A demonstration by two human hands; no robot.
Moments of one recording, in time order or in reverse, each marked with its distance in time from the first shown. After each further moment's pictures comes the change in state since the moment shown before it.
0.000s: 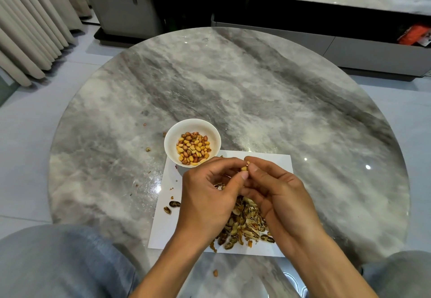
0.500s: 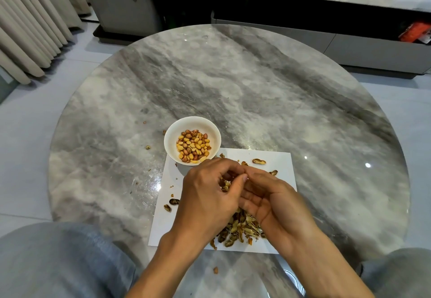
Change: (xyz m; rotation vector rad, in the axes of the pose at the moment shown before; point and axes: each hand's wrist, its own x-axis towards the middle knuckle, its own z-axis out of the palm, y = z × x) left_hand 0.001 -0.011 -0.004 0.391 -0.036 0.200; right_hand -0.001 0.004 0.001 0.097 0.006 0.218
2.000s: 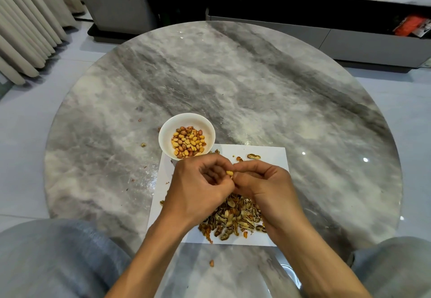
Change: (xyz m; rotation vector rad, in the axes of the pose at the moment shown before) left_hand 0.006 -0.002 -0.012 -0.238 -0.159 -0.225; right_hand 0.005 0.003 -0.005 -0.330 0.068 -0.226
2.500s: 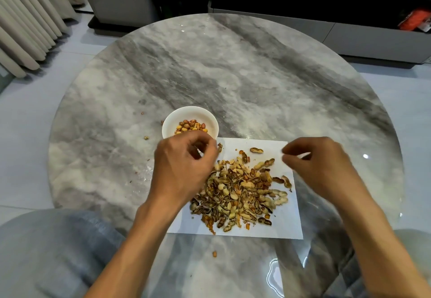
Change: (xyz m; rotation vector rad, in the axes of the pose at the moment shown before) left_hand 0.013 0.003 -0.020 0.297 0.240 0.105; right_hand 0.016 -0.047 -0.061 -1.129 0.141 -0.240
